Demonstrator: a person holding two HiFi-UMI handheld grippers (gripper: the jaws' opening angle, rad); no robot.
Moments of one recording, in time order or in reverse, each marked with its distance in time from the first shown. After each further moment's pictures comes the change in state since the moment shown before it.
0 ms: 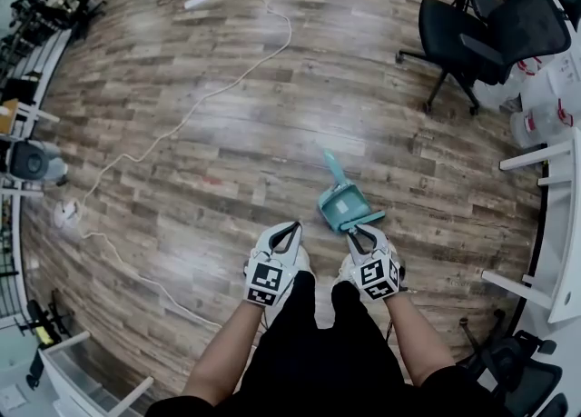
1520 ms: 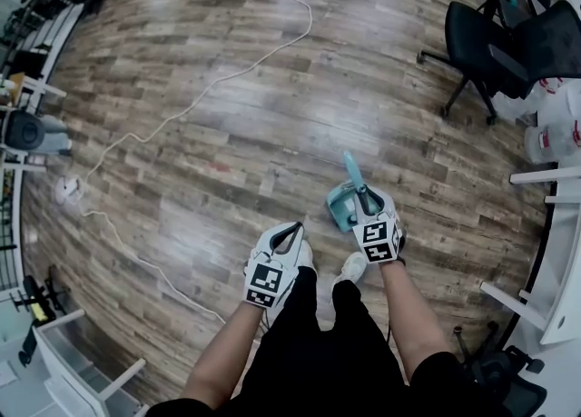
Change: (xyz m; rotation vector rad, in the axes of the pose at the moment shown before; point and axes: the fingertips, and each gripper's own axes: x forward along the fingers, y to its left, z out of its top) left arm -0.004 0.026 -0.010 -0.072 0.015 0.040; right arm 0.082 -0.077 0.053 0.071 -0.038 -0.127
